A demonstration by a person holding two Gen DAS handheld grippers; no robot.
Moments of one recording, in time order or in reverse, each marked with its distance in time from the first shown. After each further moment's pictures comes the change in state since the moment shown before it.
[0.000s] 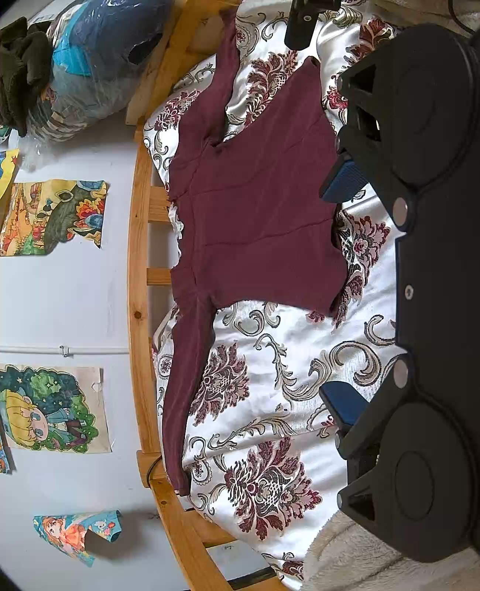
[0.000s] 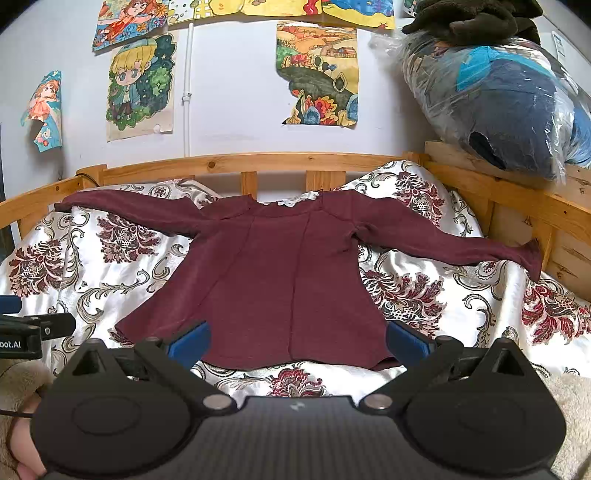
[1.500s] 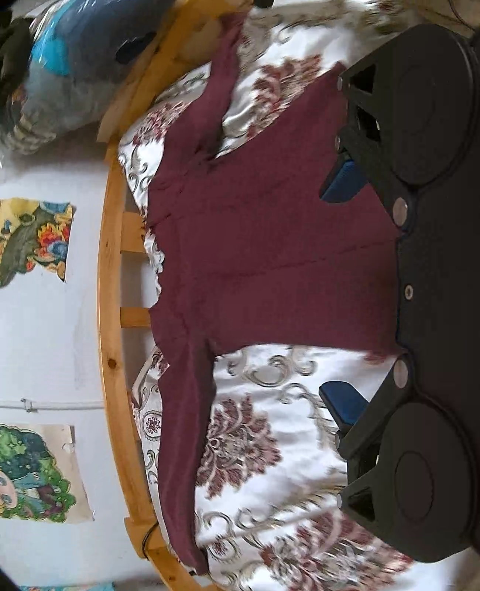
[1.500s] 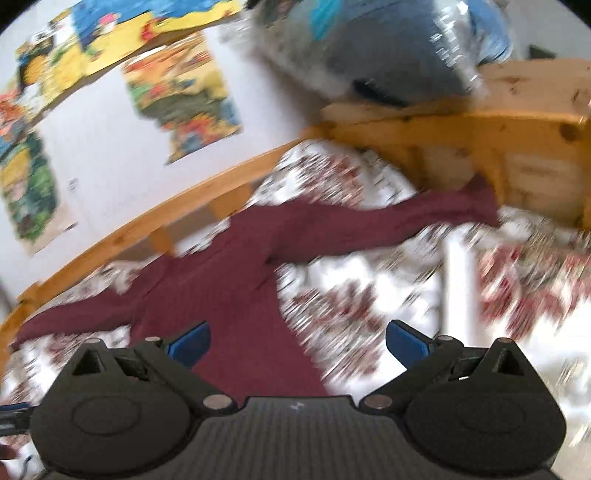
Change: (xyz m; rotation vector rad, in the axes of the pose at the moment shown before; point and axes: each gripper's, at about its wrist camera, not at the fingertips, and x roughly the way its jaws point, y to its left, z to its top) left arm 0.109 -0.004 0.091 0.036 0.161 -0.137; right arm 0.076 -0.161 0.046 0.434 0.005 -0.099
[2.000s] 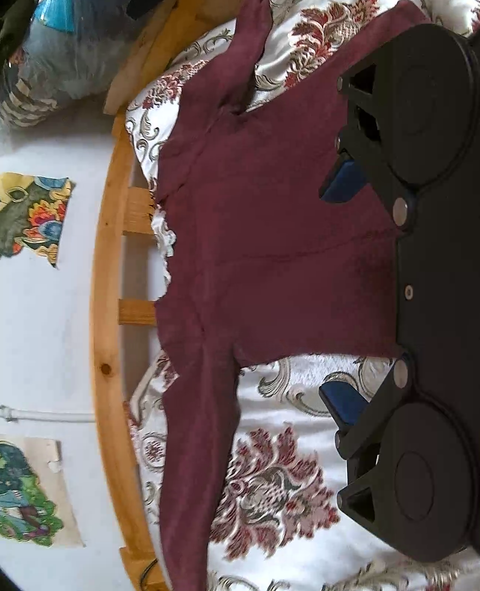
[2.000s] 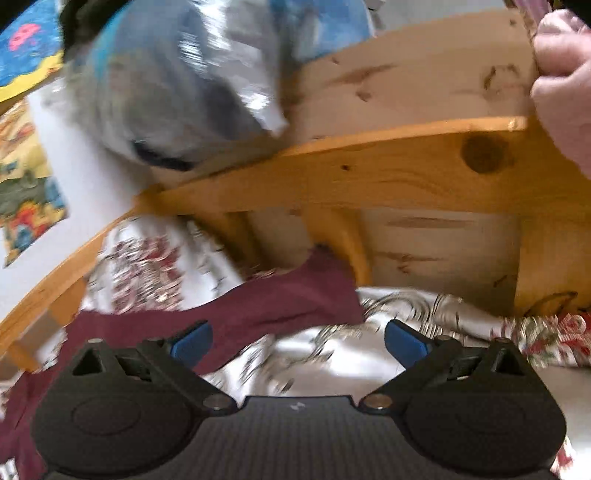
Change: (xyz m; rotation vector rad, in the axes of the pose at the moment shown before) left arm 0.128 0.013 0.026 -0.018 -0.045 -0.003; right arm 0.113 -0.147 0.084 0.237 -0.097 -0.338
